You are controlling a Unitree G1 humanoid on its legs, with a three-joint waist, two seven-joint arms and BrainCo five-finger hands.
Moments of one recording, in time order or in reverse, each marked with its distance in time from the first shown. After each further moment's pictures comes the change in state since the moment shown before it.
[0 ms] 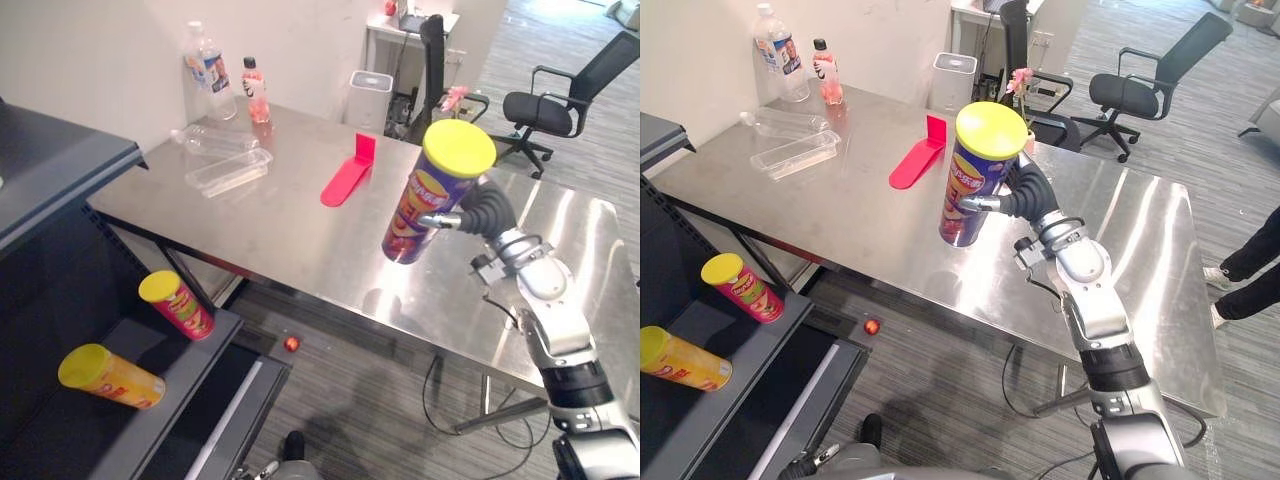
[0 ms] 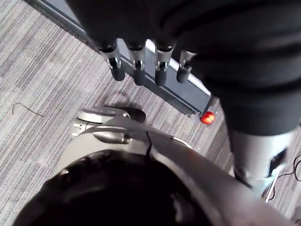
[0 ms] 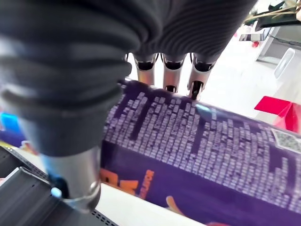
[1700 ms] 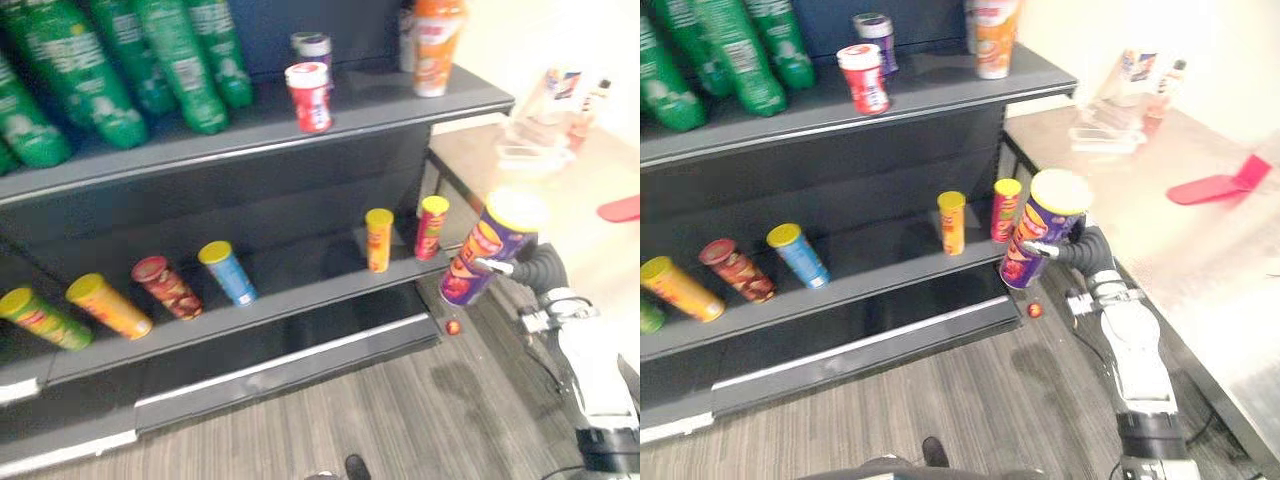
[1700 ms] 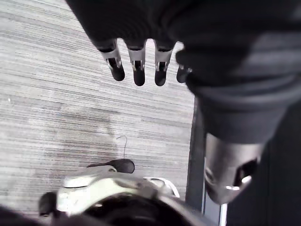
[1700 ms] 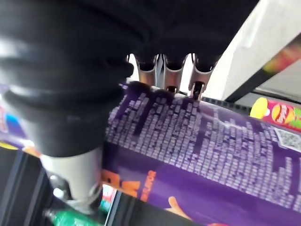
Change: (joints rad) left arm 0.046 -0.096 0.144 0.079 -0.052 -0.079 0.067; right arm 0.420 0.011 -0.227 -0.026 -0.063 -0.079 -0.047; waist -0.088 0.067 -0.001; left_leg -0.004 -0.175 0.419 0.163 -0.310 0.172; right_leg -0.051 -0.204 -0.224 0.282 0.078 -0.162
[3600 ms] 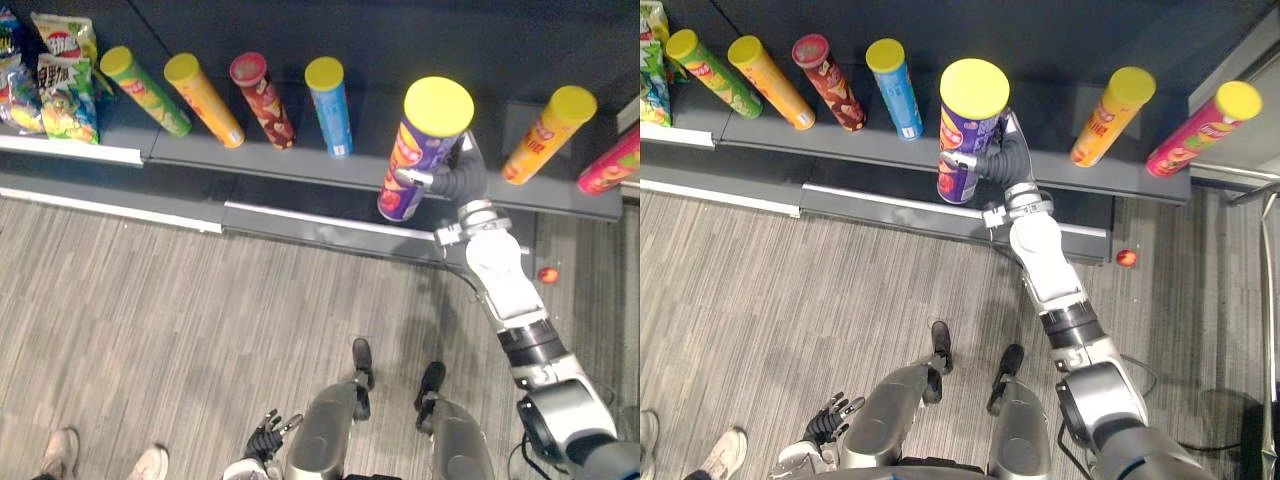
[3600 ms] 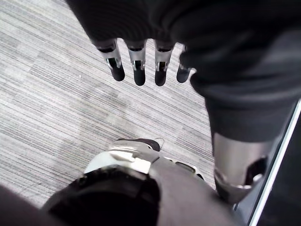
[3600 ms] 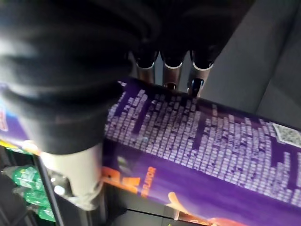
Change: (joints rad) left arm -0.170 0.074 -0.255 -0.118 -0.159 -0.018 -0.136; right arm -0.754 0.109 0.354 0.397 -0.194 -0.038 -0.368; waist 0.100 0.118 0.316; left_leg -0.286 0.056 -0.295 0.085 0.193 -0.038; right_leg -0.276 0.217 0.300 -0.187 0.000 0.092
